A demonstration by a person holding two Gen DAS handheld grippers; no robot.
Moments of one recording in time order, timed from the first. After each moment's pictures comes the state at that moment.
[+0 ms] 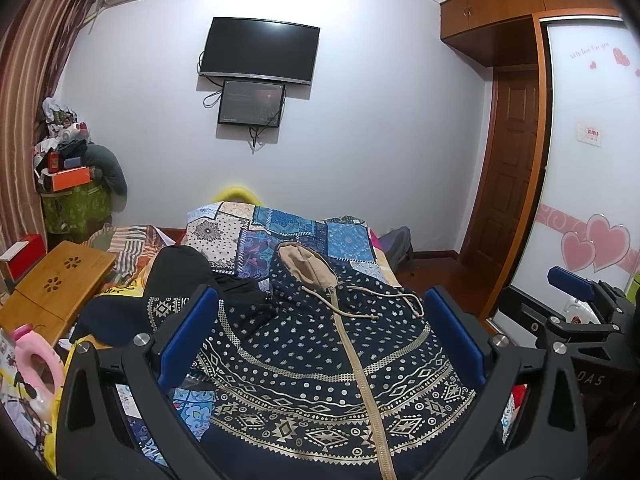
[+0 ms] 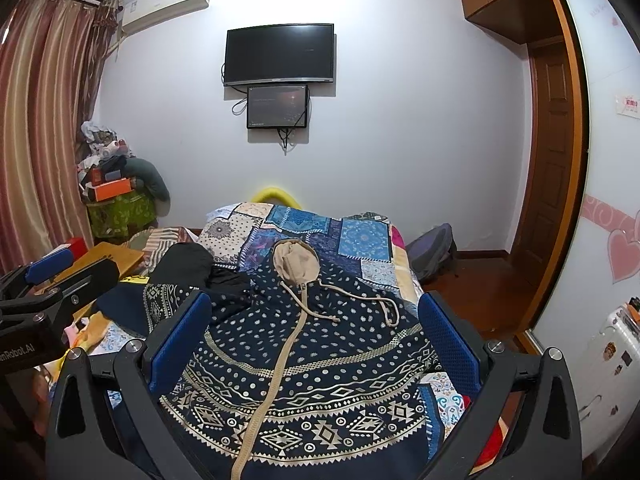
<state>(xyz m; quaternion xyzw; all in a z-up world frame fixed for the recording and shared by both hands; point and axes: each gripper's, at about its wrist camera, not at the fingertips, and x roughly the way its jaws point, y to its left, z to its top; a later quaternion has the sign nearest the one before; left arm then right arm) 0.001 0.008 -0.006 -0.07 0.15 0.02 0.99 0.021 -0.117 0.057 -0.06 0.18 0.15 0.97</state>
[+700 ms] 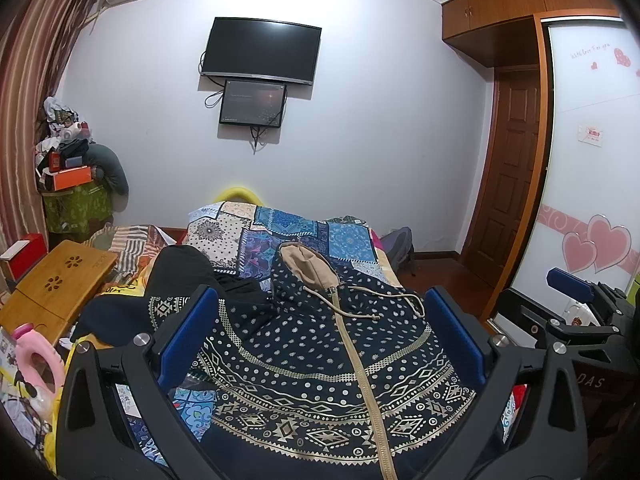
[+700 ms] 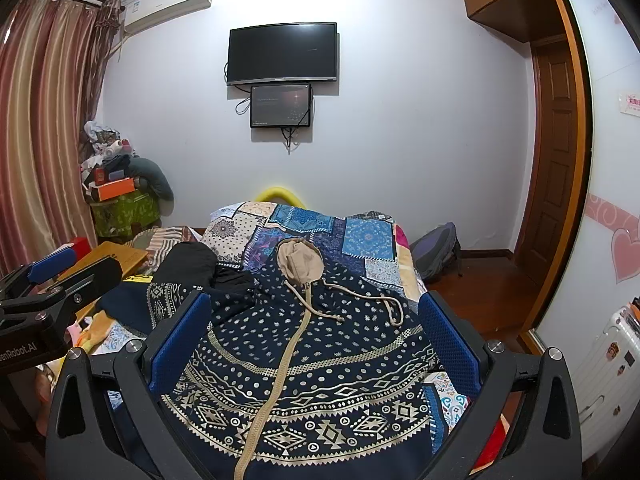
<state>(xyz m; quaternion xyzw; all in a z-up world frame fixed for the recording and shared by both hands) -0.001 0.010 -0.004 -0.07 0.15 0.02 0.99 0.022 -0.117 0.058 -0.06 0.19 0.16 0.97</state>
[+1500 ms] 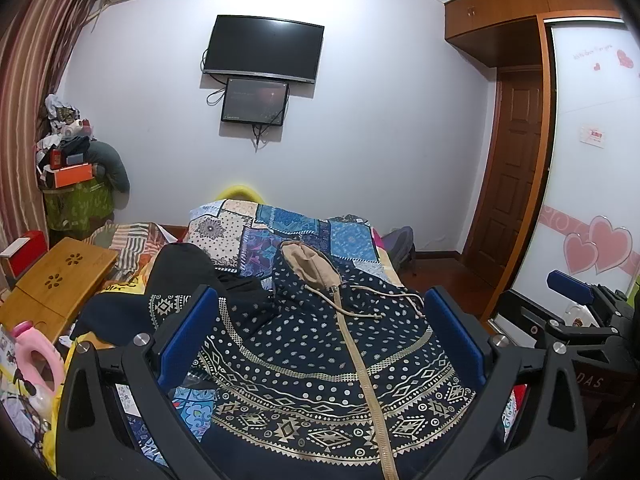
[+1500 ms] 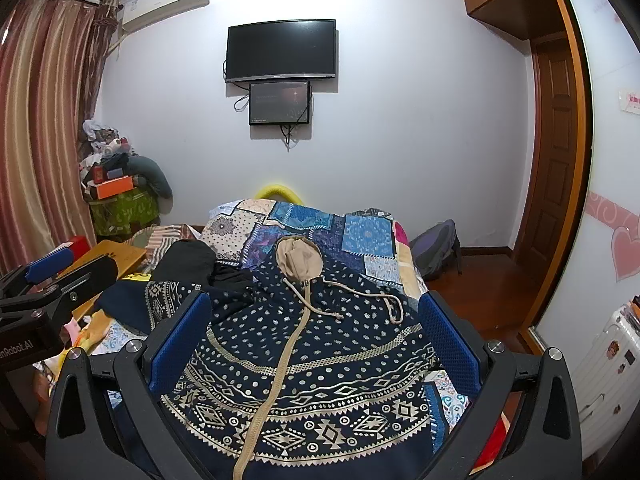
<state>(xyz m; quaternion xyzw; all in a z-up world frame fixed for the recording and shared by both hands) 0.001 0.013 -0.006 -0.08 0.15 0.02 0.98 0.023 -0.117 0.057 -0.06 0.19 0.15 0.97</state>
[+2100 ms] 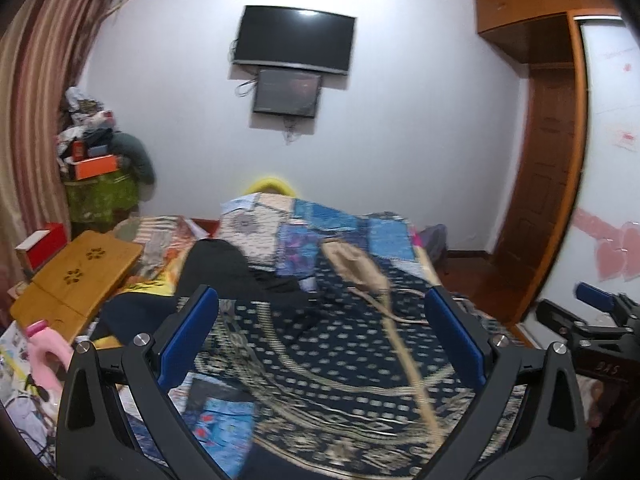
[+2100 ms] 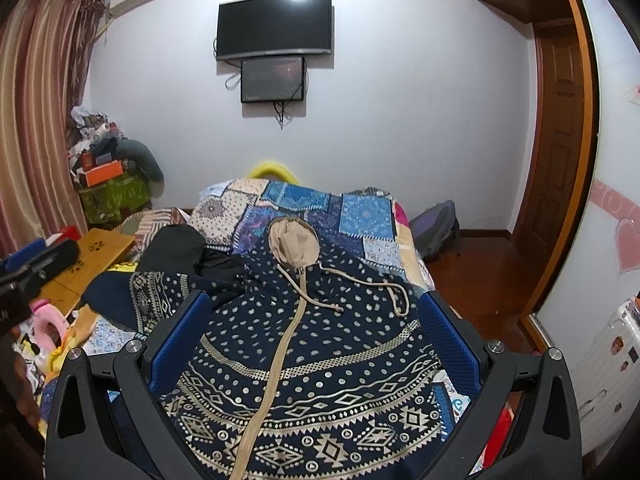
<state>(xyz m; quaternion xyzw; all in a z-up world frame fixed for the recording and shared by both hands) 0.045 0.074 -0.022 -0.08 0.17 0.09 0.98 0.075 -0.101 0.042 -0.07 0.25 0.14 0.96</state>
